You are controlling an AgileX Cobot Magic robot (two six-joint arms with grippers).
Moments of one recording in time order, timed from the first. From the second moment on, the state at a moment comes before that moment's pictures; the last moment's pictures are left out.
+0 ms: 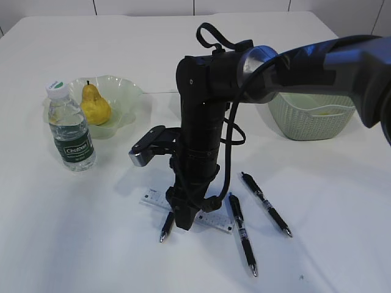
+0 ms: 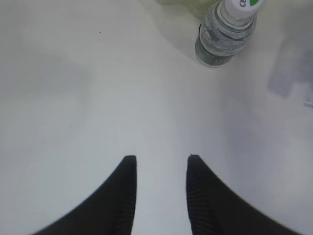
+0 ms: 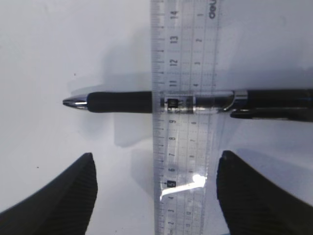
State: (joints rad) left arm -0.06 1.38 -1.43 0.07 1.25 -0.03; right arm 0.58 2.28 -1.78 0.22 1.22 -0.68
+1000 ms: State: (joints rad) left arm -0.06 1.38 -1.43 0.07 1.25 -0.03; right arm 0.58 2.30 -1.78 0.21 1.16 -0.61
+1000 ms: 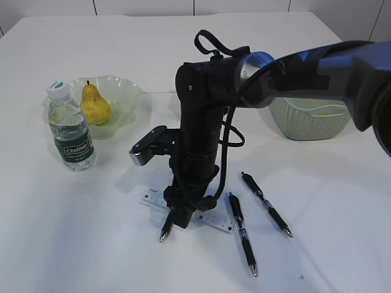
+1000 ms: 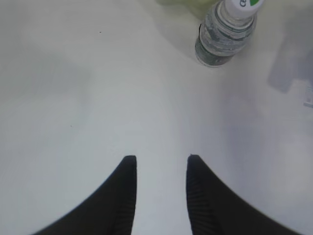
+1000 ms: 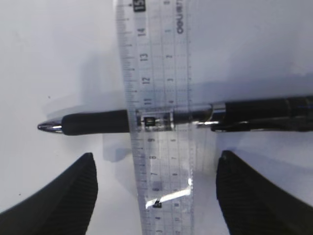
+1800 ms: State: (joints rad) left arm -0.06 1.38 -1.43 0.07 1.25 -0.03; right arm 0.58 2.30 -1.78 0.18 1.14 -0.59
